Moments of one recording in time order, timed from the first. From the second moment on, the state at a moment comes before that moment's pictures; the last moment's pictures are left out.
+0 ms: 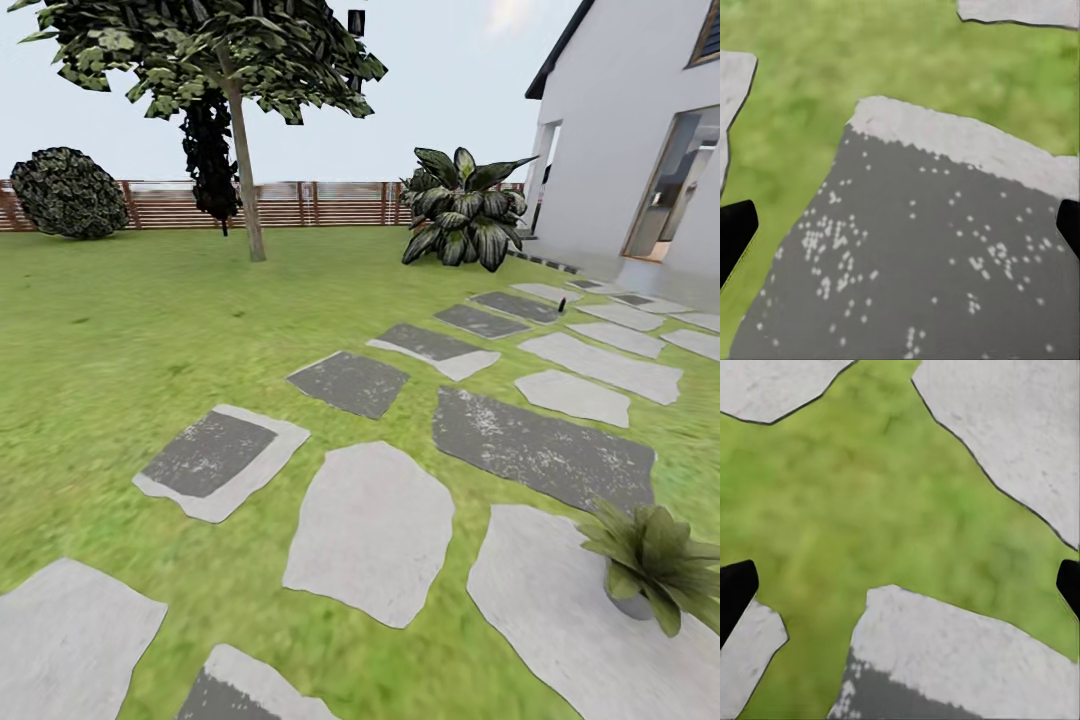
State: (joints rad) left arm -0.12 0.09 0.01 -0.30 0.01 -0.52 0.01; right arm -0.04 -0.07 -0.02 -0.49 0.00 -0.40 0.00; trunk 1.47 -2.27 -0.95
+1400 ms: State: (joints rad) left arm -0.12 0.09 0.01 -0.30 0.01 -0.52 0.01; right arm -0.04 -0.07 -0.02 -0.49 0.00 -0.40 0.00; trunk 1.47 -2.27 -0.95
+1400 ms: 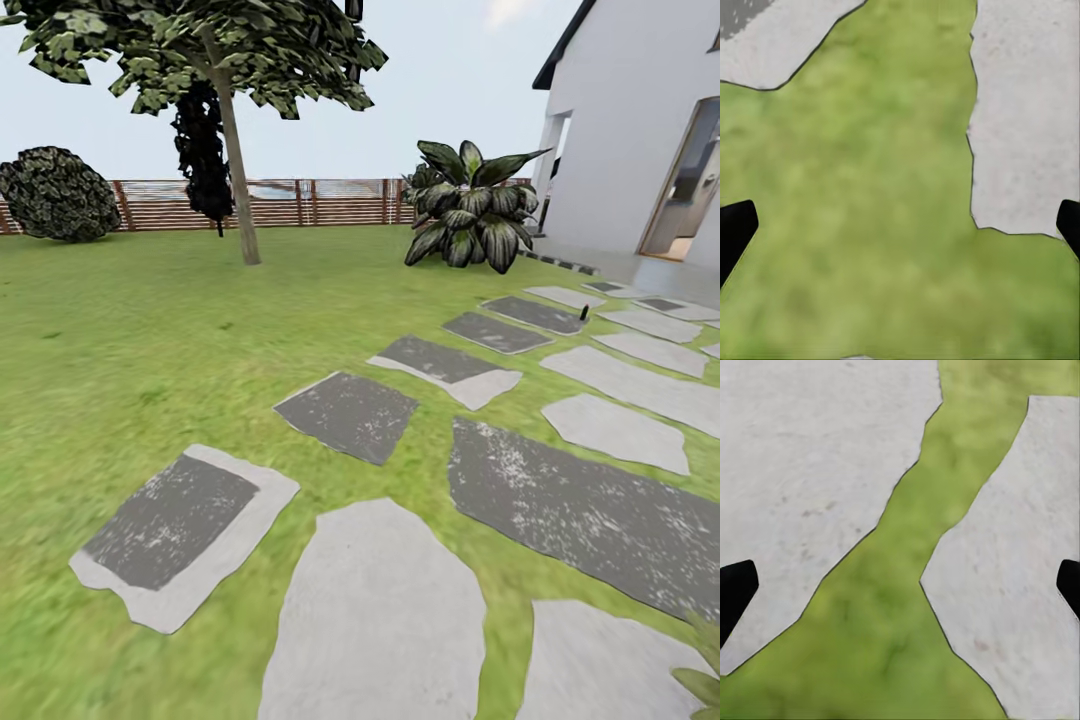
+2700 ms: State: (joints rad) left arm -0.12 0.09 0.01 -0.30 0.01 -0.52 0.01; right arm -0.04 -0.07 -0.02 -0.49 0.00 -0.40 0.00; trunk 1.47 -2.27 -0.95
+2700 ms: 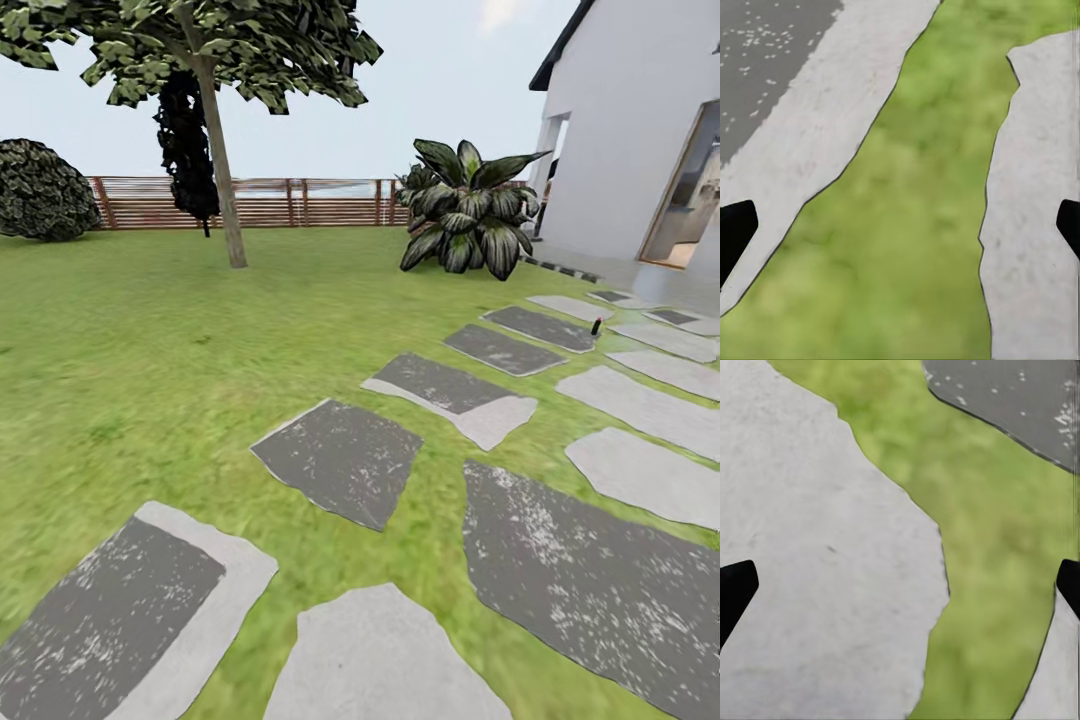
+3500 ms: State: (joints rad) left arm -0.12 0.09 0.01 -0.30 0.01 -0.52 0.01; right arm -0.04 -0.07 -0.02 -0.49 0.00 -0.40 0.00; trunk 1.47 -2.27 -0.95
